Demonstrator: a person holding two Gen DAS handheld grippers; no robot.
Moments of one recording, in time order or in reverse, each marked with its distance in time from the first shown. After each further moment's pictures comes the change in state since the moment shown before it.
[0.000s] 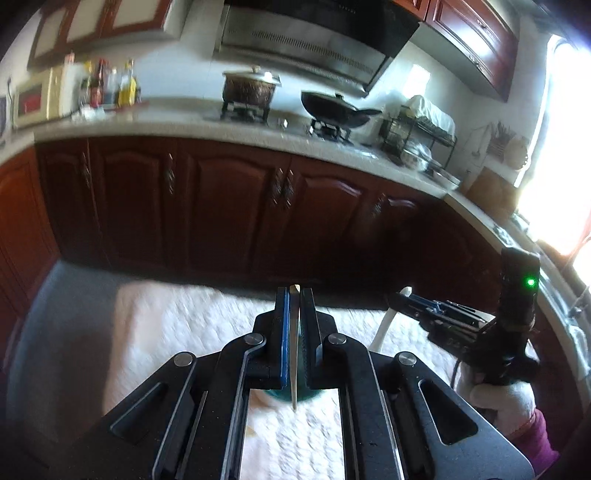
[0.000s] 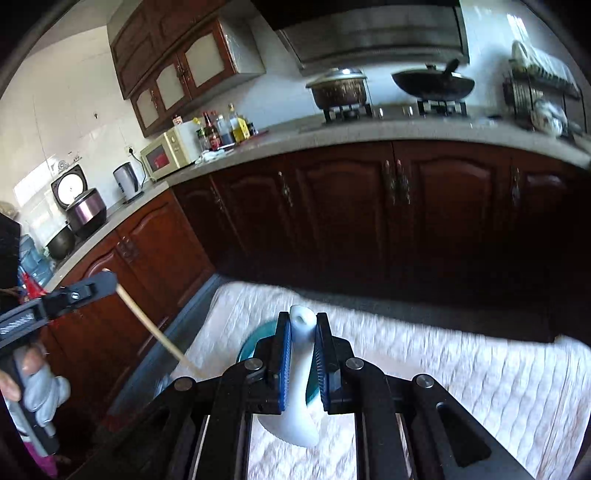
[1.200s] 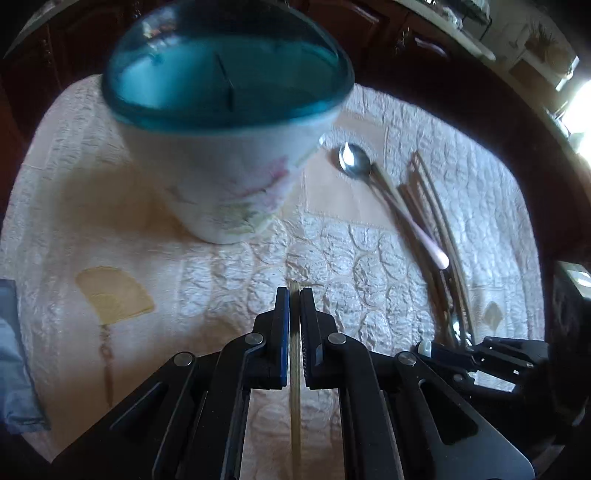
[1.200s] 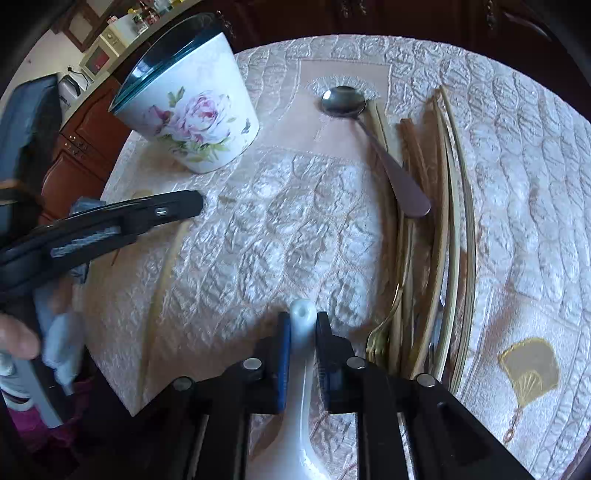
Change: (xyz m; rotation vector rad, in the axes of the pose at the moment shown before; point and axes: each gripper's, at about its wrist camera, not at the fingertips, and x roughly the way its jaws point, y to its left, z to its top) left arm 0.172 -0.038 -0.220 -0.003 0.502 0.027; right arm 0.065 -0.064 -0.244 0.133 0.530 -0.052
